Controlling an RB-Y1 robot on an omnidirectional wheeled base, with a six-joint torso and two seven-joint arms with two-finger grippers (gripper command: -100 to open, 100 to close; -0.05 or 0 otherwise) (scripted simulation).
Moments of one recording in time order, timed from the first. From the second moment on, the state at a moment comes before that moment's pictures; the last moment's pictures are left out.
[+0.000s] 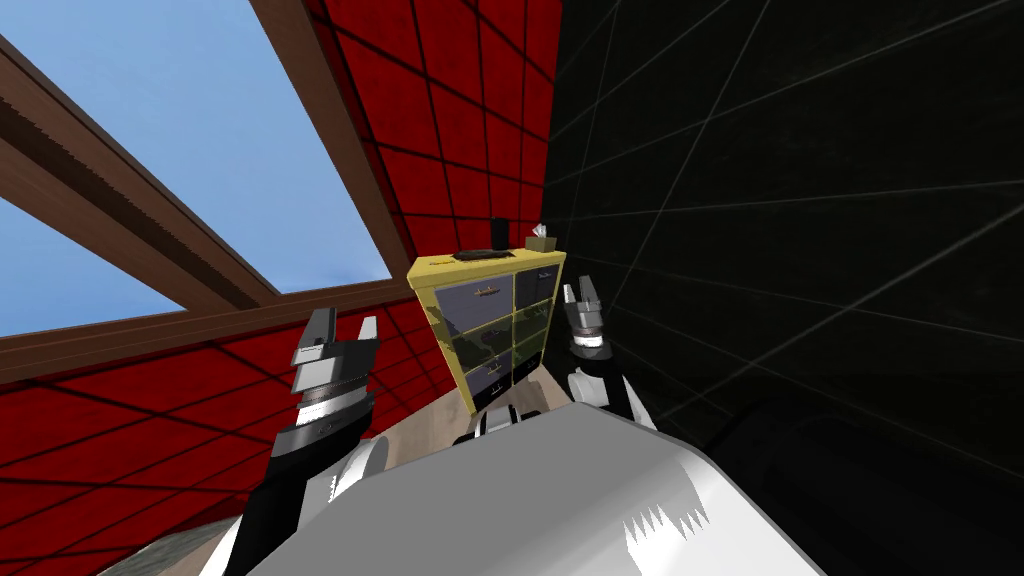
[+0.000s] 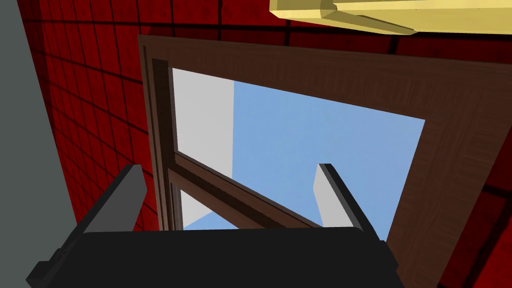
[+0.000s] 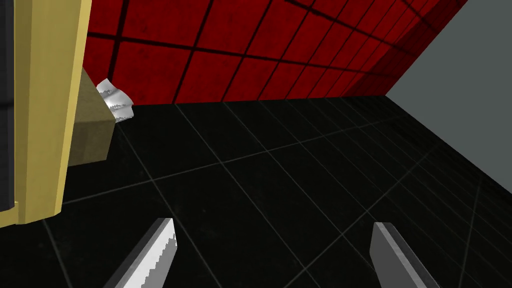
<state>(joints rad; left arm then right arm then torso) 0.50 0.02 0.03 -2.34 -0.02 -0.46 0.00 0.45 -0.06 0.01 -2.35 0.02 -0.56 0.11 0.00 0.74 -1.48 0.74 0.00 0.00</state>
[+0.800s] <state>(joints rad) 0.50 0.02 0.03 -2.34 -0.02 -0.46 0.00 0.37 -0.17 0.00 -2.29 0.23 -0.57 0.16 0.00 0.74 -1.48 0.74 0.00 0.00</state>
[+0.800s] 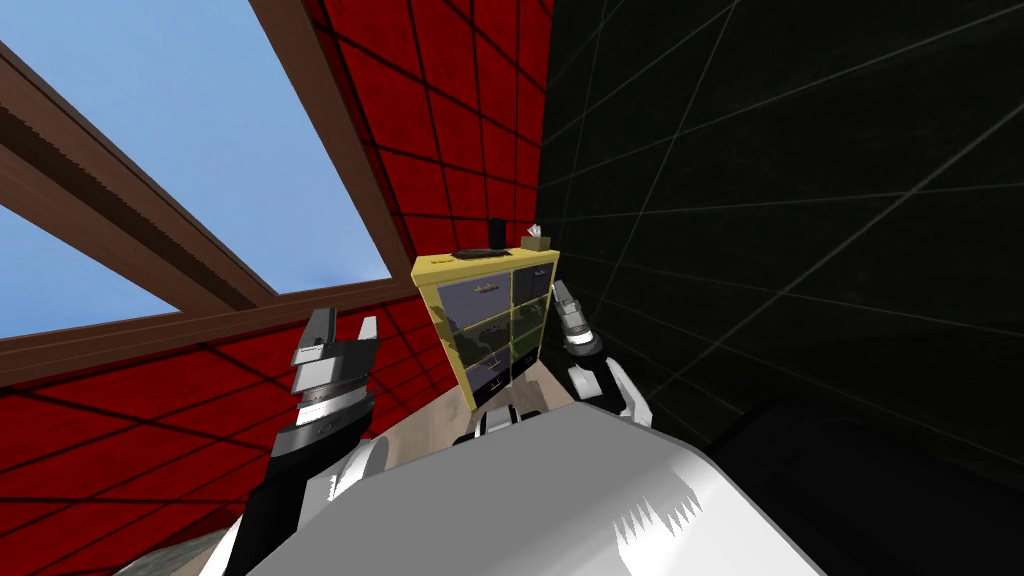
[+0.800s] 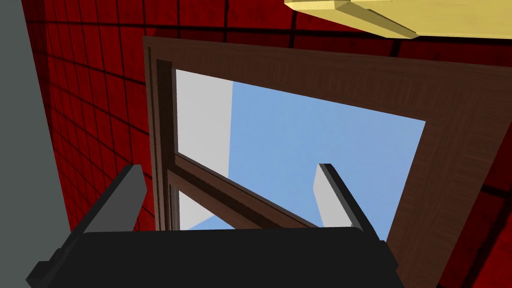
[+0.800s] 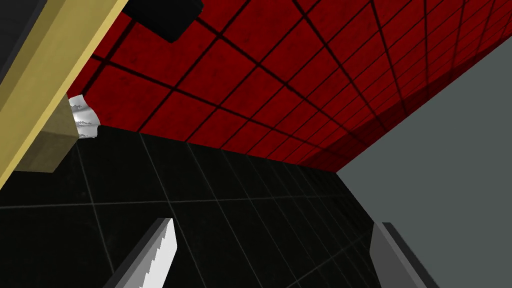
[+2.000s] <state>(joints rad) 0.50 0.02 0.03 -2.34 -0.02 -0.46 0.00 0.24 -0.22 -0.01 -2.20 0.57 -0.58 0.26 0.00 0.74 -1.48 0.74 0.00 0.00</state>
